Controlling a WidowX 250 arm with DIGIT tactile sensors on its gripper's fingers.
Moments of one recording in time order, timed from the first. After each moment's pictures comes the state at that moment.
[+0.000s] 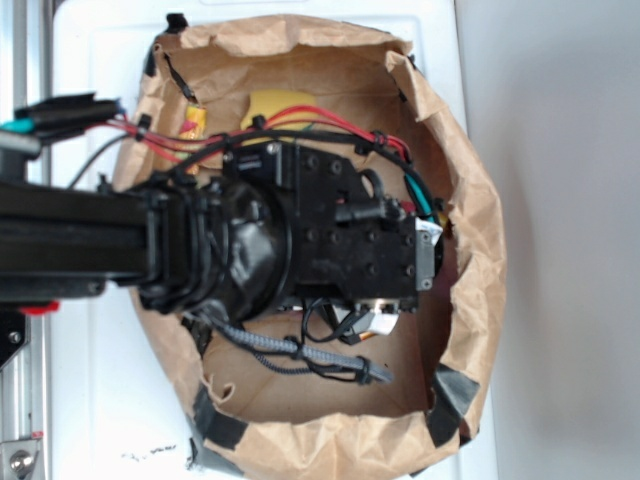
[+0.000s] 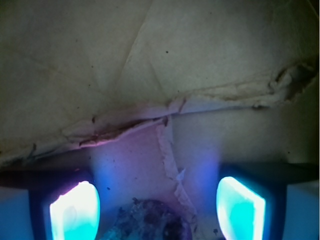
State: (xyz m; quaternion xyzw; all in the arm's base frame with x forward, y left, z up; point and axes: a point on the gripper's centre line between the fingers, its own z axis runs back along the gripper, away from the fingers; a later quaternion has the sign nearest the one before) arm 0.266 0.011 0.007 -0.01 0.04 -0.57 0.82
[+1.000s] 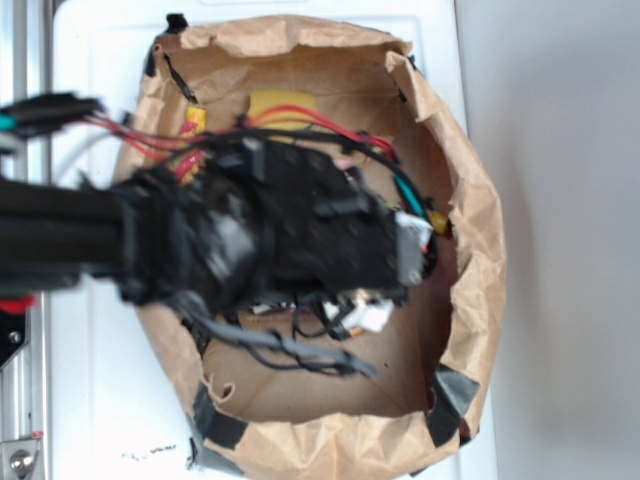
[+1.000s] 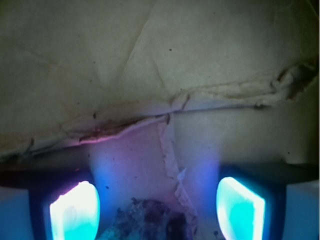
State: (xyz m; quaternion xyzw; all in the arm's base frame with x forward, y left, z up) arm 0.256 0.025 0.005 -0.01 0.01 -0.57 0.82
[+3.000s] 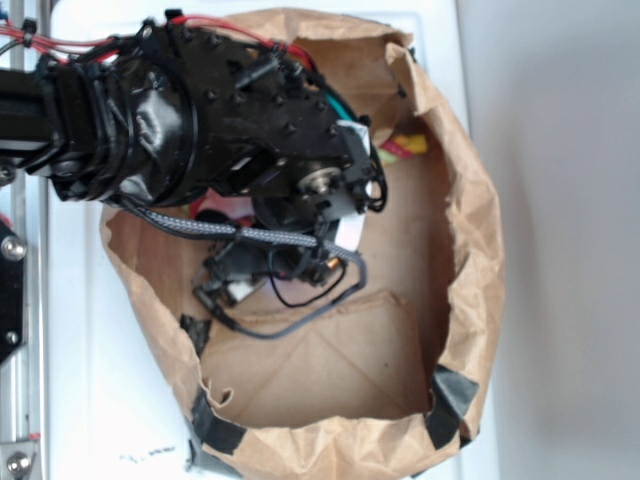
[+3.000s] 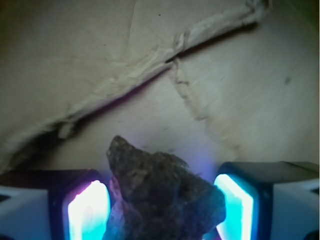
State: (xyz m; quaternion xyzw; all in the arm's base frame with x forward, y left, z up) arm 0.220 0.025 0.014 -0.13 0.03 -0.38 0.91
